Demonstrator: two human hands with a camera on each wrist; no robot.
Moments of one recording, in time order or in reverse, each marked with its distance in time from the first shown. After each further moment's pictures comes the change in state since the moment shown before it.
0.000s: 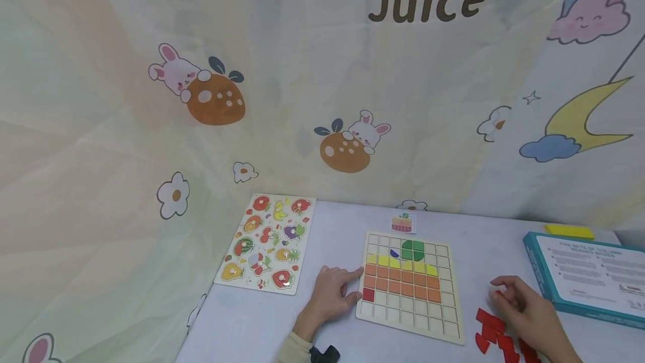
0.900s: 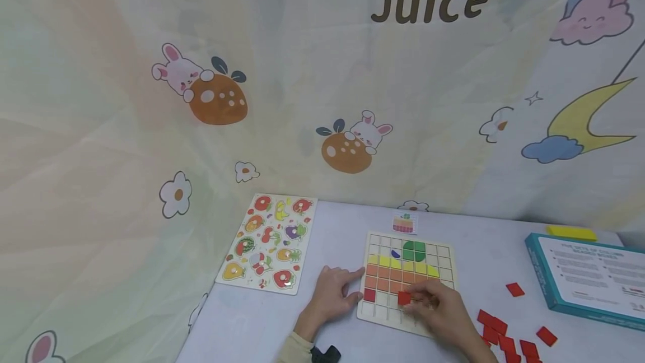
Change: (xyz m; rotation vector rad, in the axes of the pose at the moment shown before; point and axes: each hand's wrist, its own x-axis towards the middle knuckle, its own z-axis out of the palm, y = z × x) left_hand 0.000 -0.001 0.000 0.009 0.012 0.014; right_hand -0.031 -0.115 0.088 0.243 -0.081 -0.273
